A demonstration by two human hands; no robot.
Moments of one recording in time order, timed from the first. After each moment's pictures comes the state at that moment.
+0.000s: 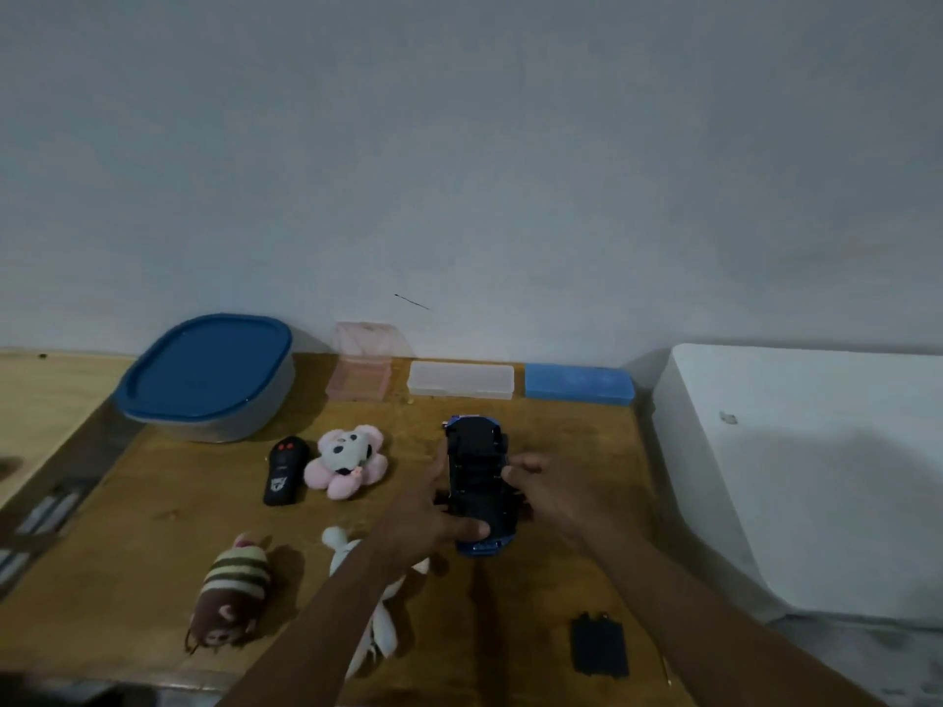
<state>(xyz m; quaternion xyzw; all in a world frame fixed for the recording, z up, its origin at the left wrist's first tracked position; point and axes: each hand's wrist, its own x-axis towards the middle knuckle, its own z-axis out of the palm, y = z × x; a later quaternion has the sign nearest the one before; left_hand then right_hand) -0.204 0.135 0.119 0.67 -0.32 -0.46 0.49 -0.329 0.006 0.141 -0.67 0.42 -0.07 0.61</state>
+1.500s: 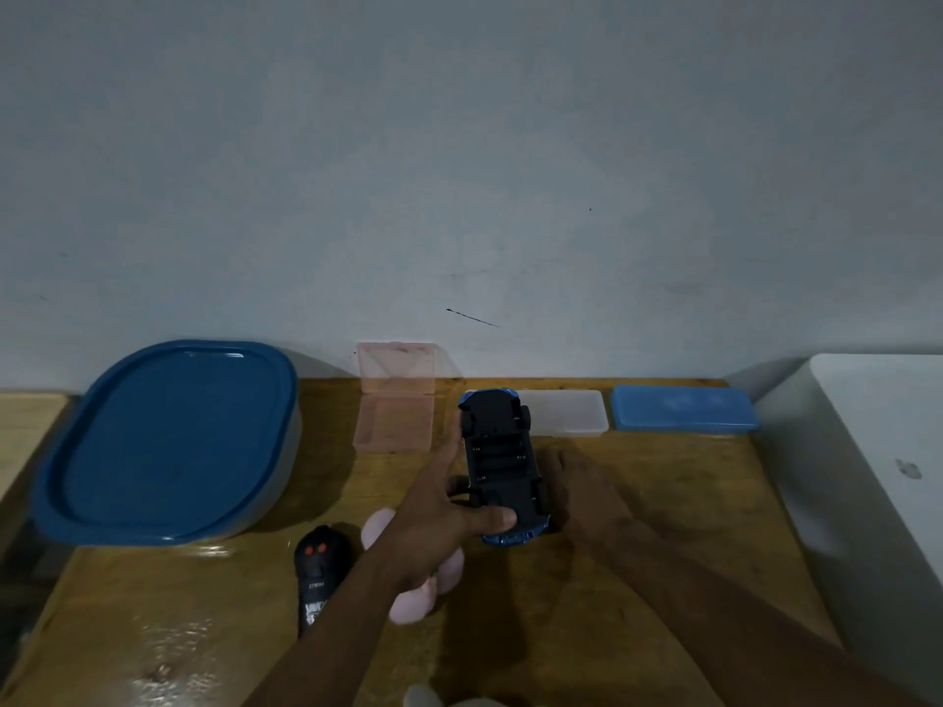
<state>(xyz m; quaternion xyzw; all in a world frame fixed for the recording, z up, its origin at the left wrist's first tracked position) -0.014 0.079 0.074 0.60 -0.30 -0.51 0.54 -0.163 -0.068 0.011 -0.92 0.35 0.08 0.17</state>
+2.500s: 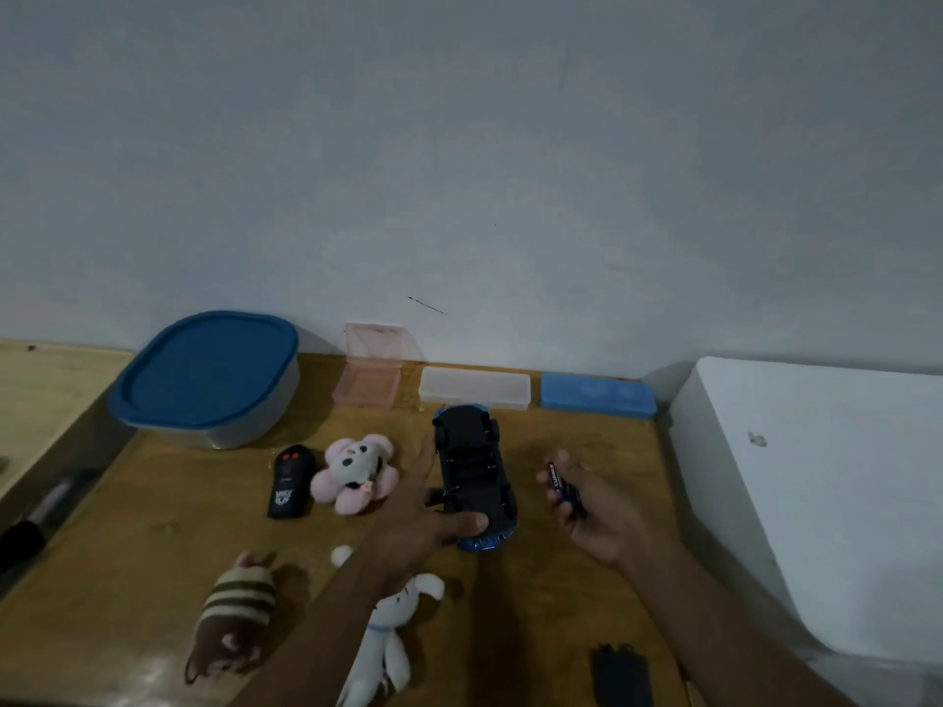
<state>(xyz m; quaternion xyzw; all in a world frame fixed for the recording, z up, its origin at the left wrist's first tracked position) -0.166 0.134 0.111 0.62 -0.25 -0.47 0.57 -0.317 -0.022 0.134 -0.31 0.45 -0.13 0.83</state>
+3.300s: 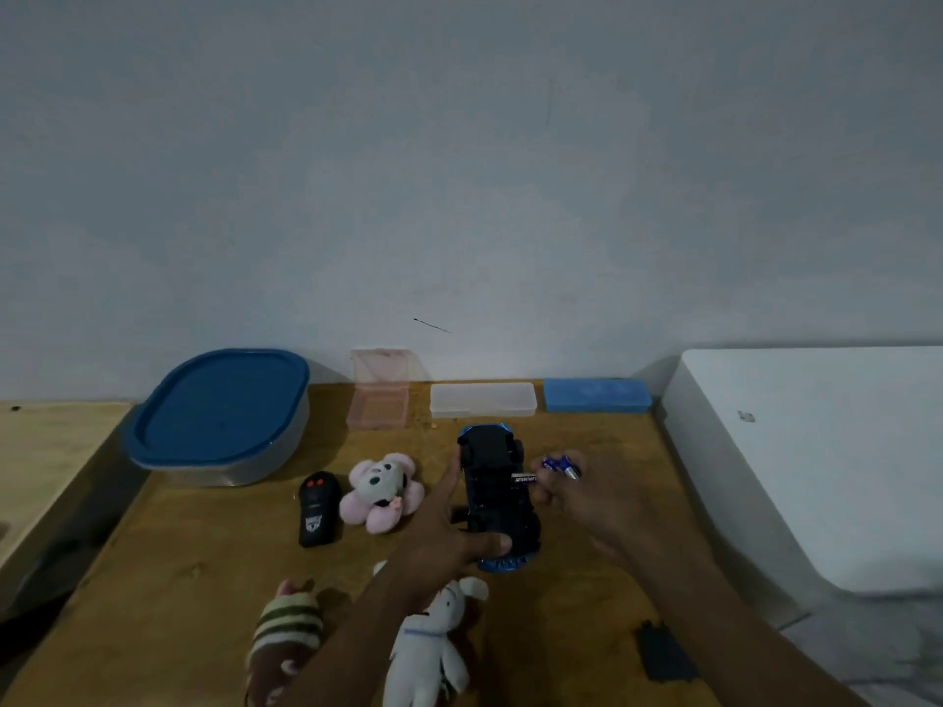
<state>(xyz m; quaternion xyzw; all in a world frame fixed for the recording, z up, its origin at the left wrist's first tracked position) -0.157 0.165 0.116 0.61 -0.32 -0.48 0.54 -0.297 0.040 0.158 -0.64 0.47 -0.17 0.58</state>
